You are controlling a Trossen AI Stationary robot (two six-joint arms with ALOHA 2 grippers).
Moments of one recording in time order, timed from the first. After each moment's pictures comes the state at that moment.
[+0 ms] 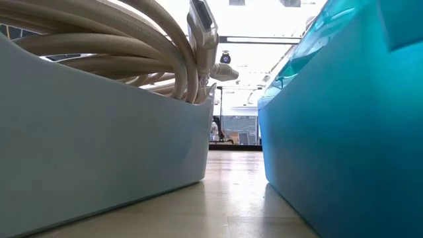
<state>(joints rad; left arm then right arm) -0.18 0.14 0.56 -0.29 0.03 0.43 0.46 0.95 1.03 -0.28 0.60 -0.33</state>
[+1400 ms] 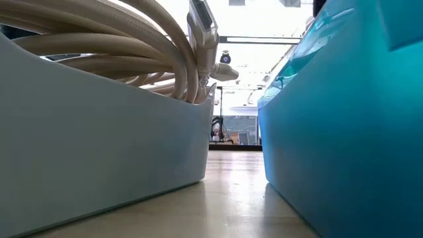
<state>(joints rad) -0.18 0.03 0.01 0.11 0.14 0.31 0.53 1.41 1.03 -0.22 0.31 0.96</state>
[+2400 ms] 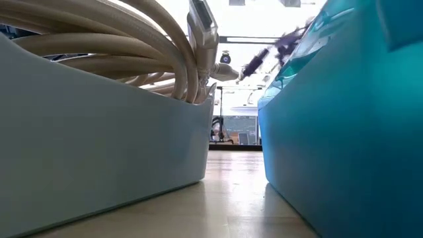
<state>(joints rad) -0.18 0.03 0.02 0.00 0.08 0.40 0.75 1.82 1.20 -0.22 0.34 1.83</state>
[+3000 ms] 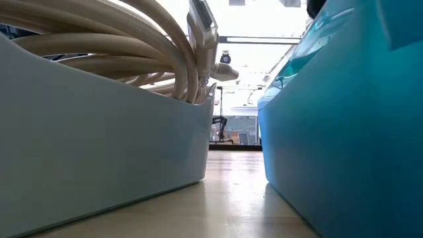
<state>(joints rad) -0.18 0.03 0.03 0.00 0.08 0.40 0.66 1.92 1.34 -0.52 0.10 1.71</state>
